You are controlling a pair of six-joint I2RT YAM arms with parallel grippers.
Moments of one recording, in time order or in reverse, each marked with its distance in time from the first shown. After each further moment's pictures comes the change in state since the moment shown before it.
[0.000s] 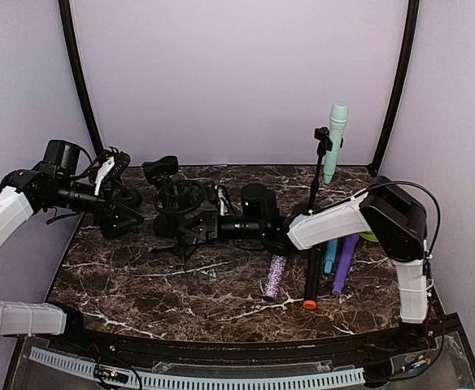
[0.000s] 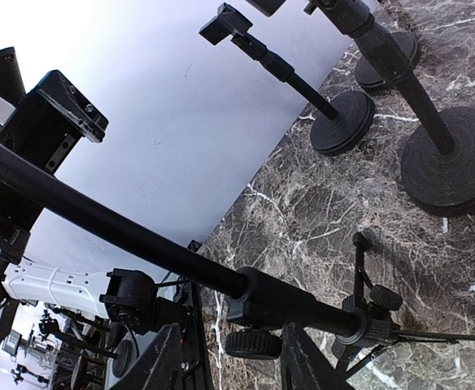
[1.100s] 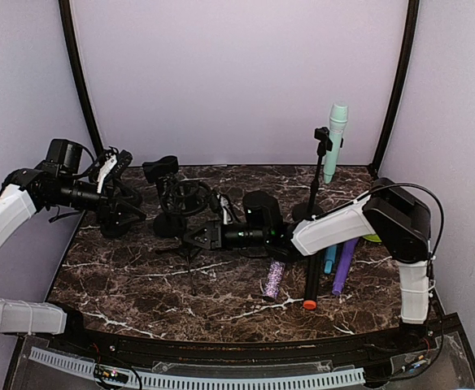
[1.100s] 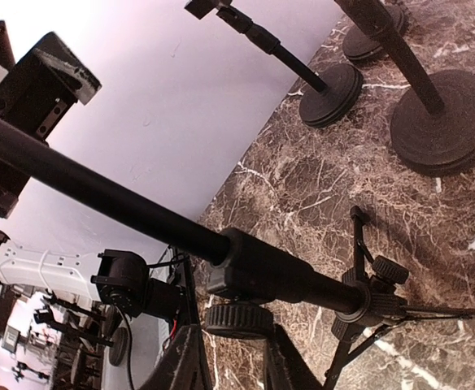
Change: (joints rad) left arm 0.000 0.024 0.000 0.032 -0.012 -0.038; right arm 0.011 -0.032 -0.079 -0.001 0.006 -0.002
